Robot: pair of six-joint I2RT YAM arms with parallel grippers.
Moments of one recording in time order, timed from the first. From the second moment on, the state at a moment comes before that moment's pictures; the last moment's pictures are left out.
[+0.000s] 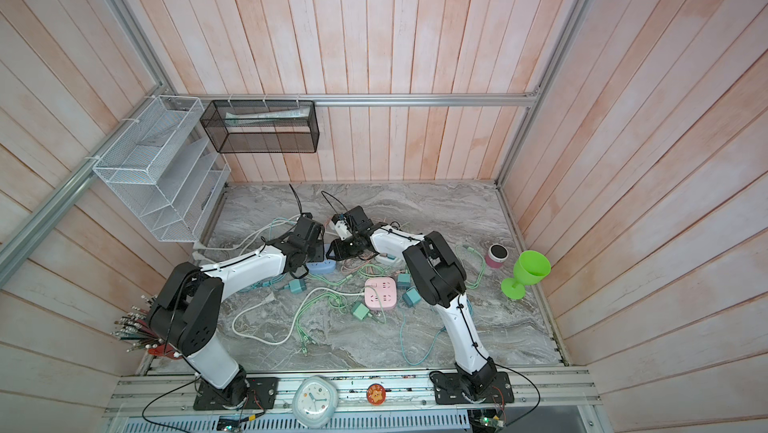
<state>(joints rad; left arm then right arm) -0.50 1.70 1.05 -0.29 -0.30 -0.39 0.70 2.27 1.61 -0.30 -0.51 0.31</state>
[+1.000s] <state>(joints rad) -0.27 1.61 1.03 -0.31 0.06 -0.34 0.72 2.26 1.59 -0.25 -0.51 0.32</state>
